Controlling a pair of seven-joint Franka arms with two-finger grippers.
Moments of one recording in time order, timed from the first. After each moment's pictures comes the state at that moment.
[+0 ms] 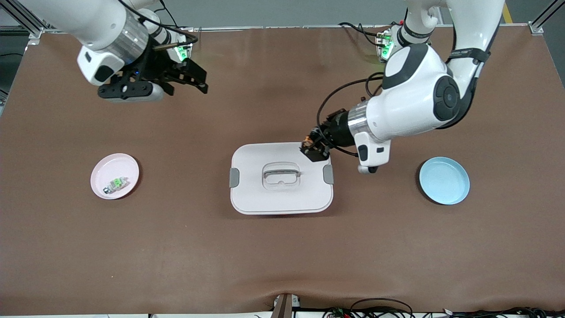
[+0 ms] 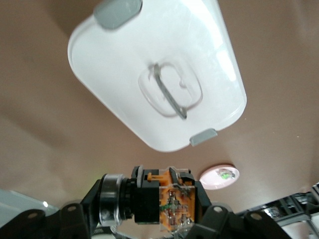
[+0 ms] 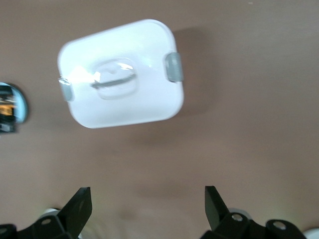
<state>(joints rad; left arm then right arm) -0.12 0.43 -0.51 -1.41 -0.44 1.96 -1.51 0.49 0.02 -0.04 -1.54 0.32 1.66 0.59</state>
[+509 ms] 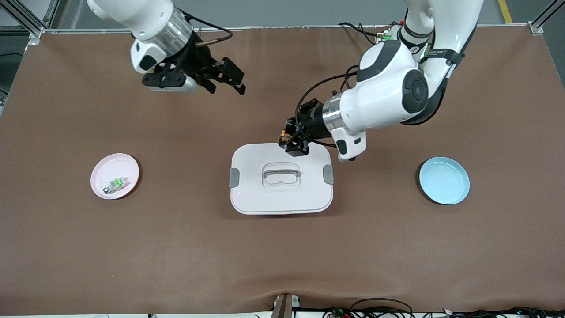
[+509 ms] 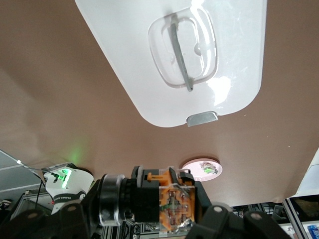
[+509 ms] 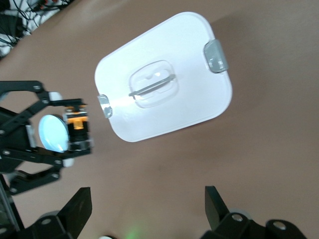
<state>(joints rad) -0.20 0.46 -0.51 -1.40 -0.46 2.04 -1.75 0.64 -0.04 -0.03 -1.75 0.34 2.01 0.85</state>
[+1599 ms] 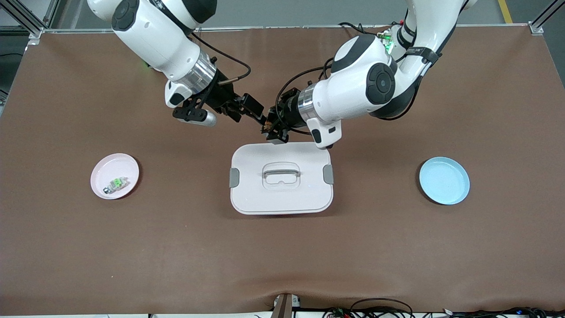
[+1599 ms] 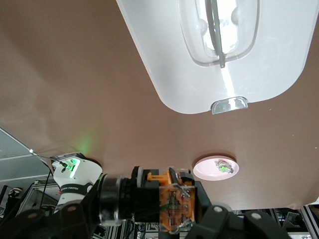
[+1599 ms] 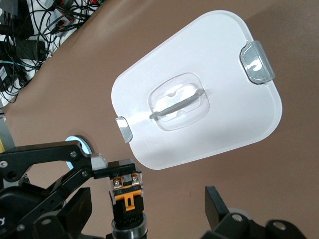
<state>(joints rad) -0.28 0.47 -0.51 -1.40 -0.46 2.05 -1.83 0.65 0.07 -0.04 -1.82 0.45 2.28 0.79</state>
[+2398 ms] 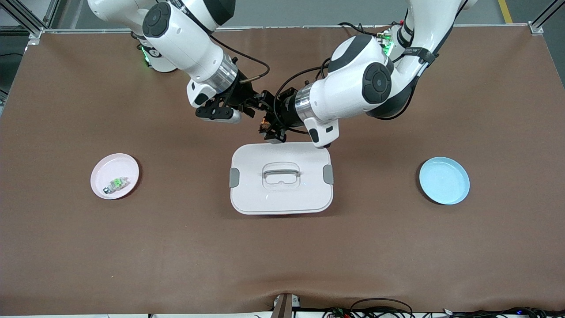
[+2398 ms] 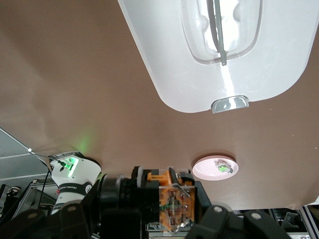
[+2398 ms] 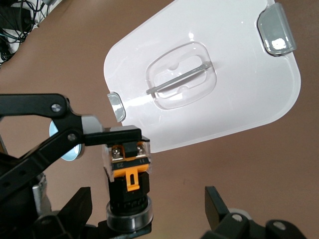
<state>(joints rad) -0.28 0.48 -0.50 -1.40 -0.46 2.06 -1.83 0.72 0.11 -0.04 -1.82 0.45 2.28 0.79</state>
